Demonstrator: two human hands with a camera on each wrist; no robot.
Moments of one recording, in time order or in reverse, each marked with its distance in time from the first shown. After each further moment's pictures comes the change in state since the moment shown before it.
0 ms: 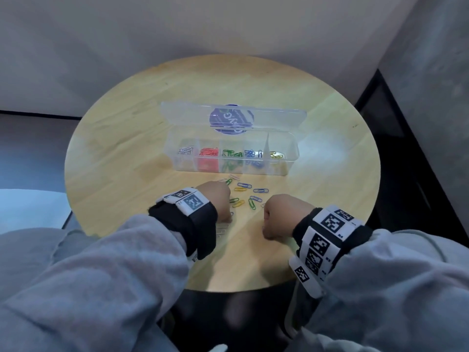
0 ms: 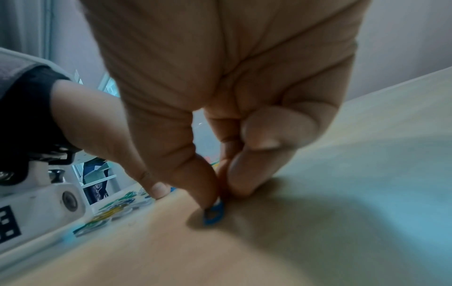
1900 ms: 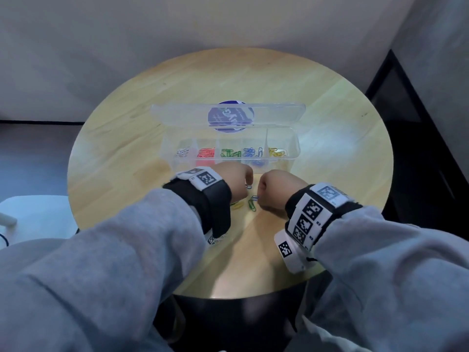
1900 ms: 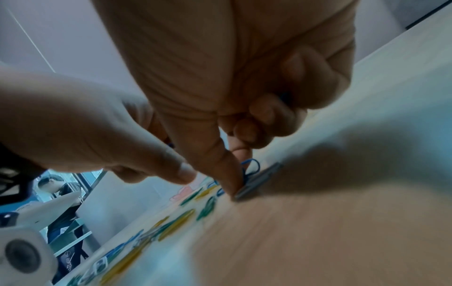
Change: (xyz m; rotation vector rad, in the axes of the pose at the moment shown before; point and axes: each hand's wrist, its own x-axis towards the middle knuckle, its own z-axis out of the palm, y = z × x) left_hand 0.021 0.024 -0.029 -0.063 0.166 0.122; right_hand 0.042 0.004 -0.025 0.179 0.094 0.011
